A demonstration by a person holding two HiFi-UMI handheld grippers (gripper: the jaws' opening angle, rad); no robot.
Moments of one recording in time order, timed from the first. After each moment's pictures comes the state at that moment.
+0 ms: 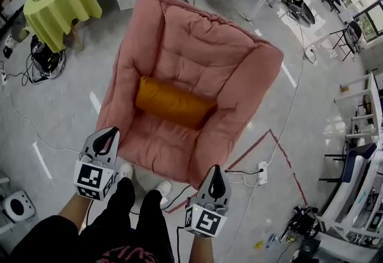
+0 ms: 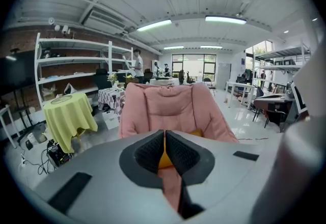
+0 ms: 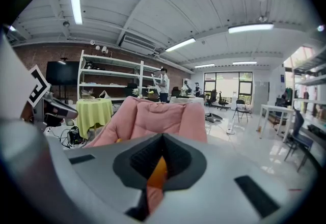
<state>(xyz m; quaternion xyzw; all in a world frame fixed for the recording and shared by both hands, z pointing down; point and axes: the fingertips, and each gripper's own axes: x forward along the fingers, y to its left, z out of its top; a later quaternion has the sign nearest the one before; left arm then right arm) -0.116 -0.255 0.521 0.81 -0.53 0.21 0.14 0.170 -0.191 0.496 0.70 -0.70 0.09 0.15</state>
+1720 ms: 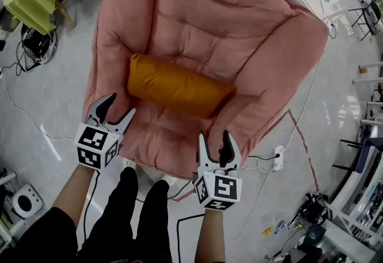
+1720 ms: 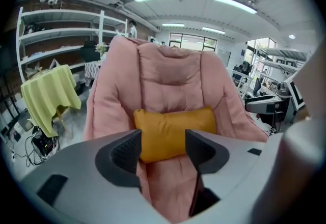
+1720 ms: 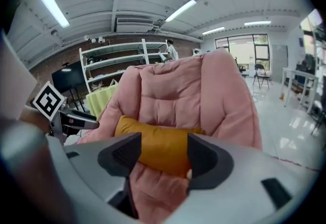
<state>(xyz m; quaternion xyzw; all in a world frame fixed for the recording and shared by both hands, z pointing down) -0.094 -0.355 0.710 0.80 -0.47 0.28 0.23 0.151 -0.300 0.687 0.60 -0.73 0.25 0.18</state>
